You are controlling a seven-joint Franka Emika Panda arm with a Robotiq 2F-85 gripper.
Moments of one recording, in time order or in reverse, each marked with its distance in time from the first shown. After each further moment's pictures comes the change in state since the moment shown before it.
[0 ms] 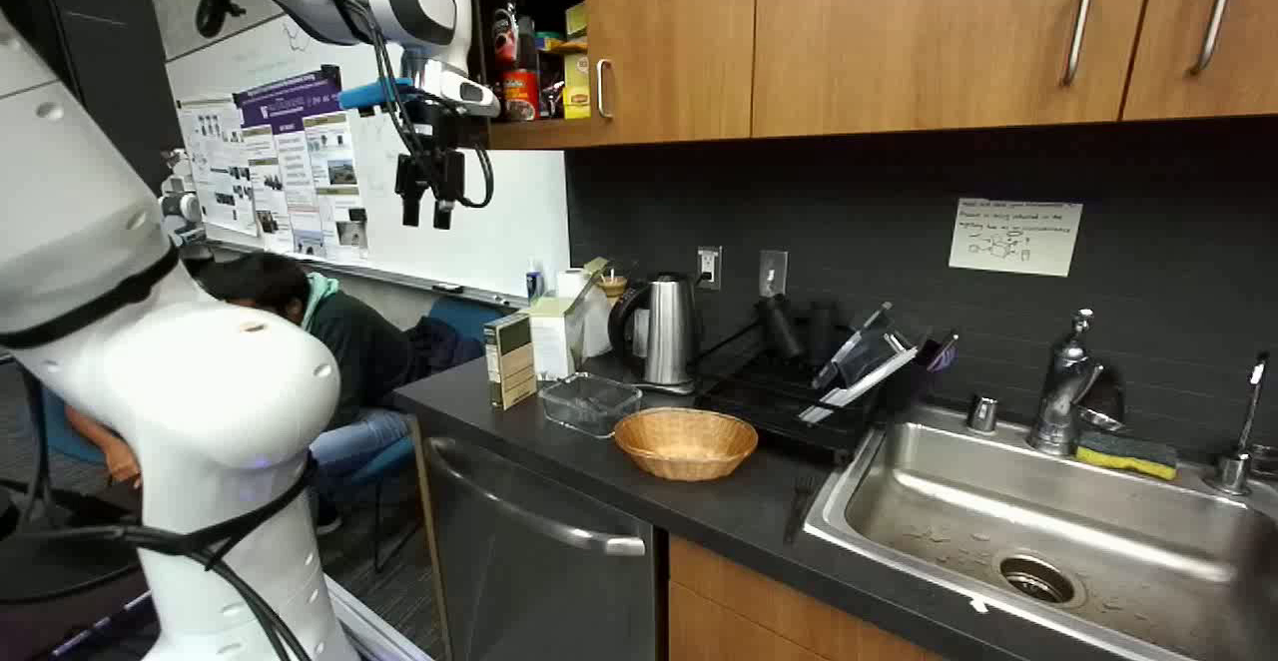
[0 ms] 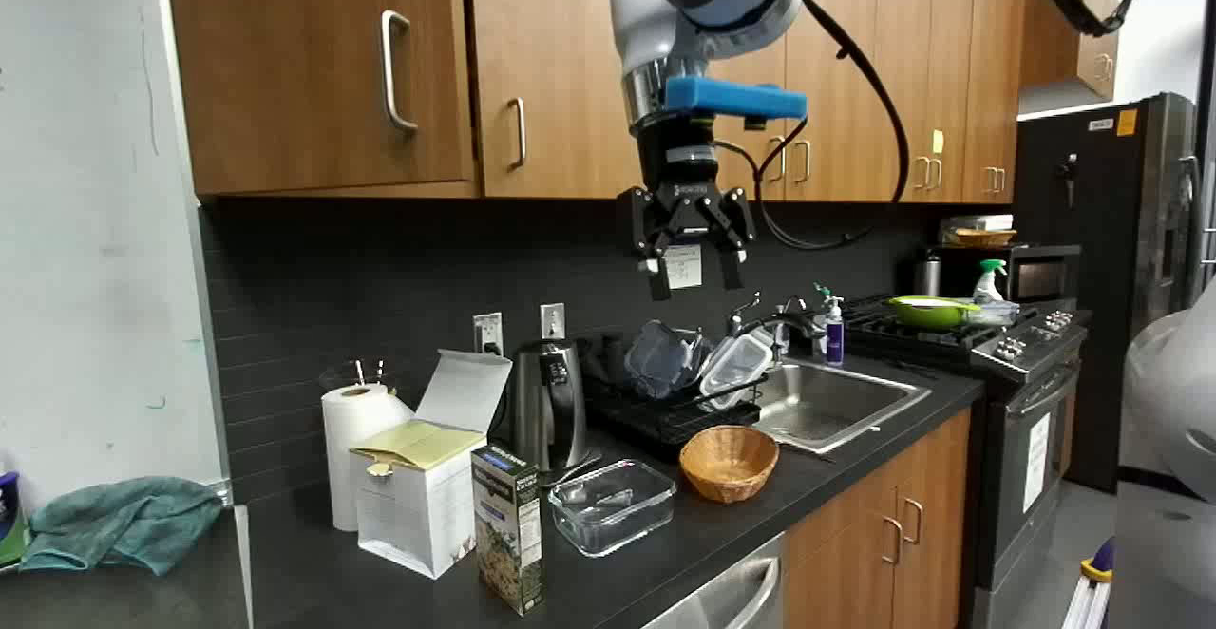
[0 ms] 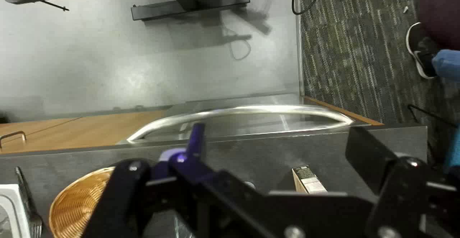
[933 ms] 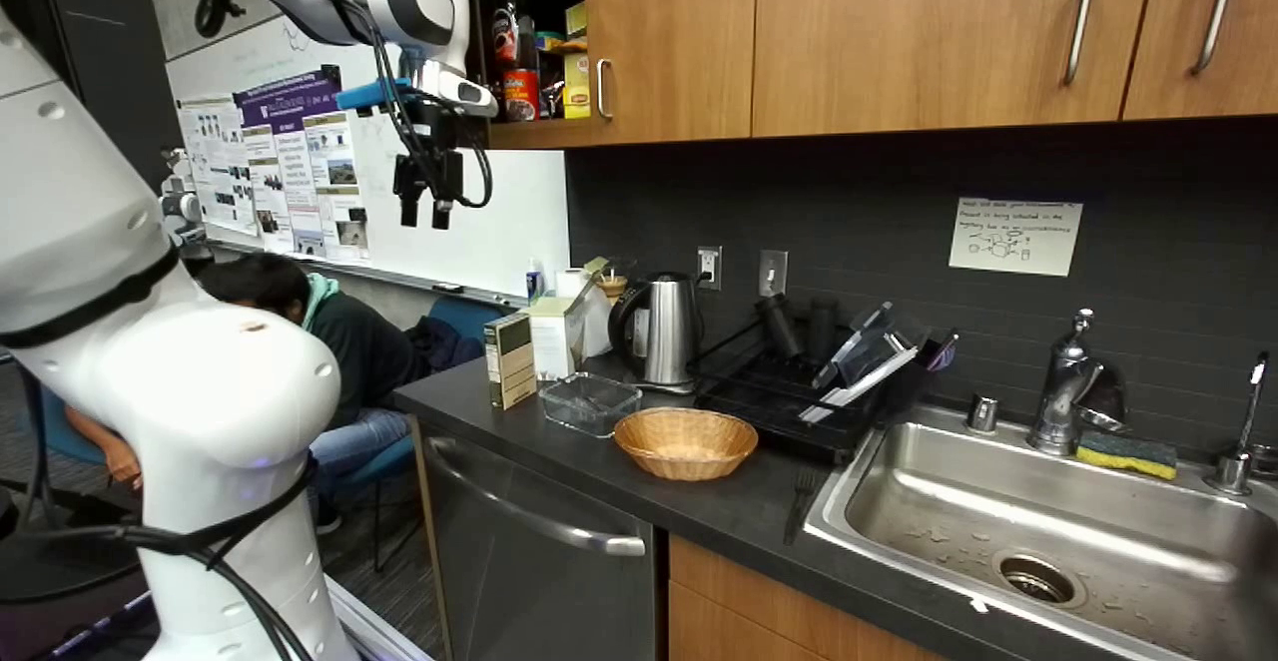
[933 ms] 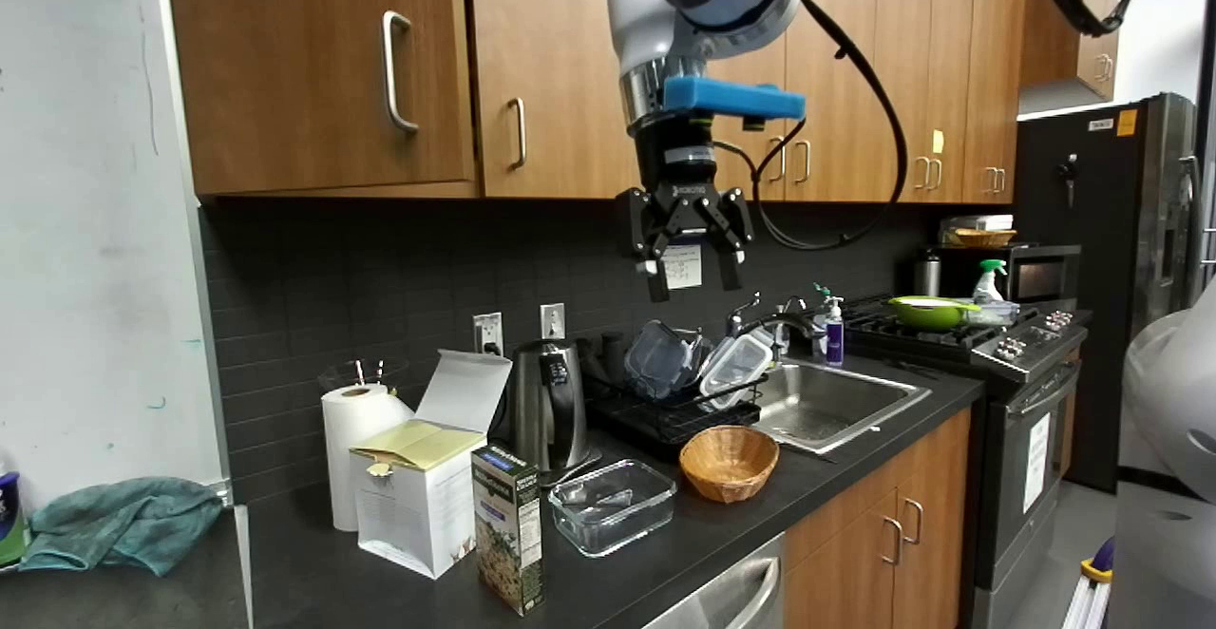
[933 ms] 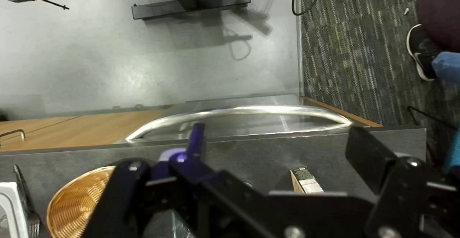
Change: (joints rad) arm 0.006 0.003 0.004 0.001 -0.002 0.001 -0.001
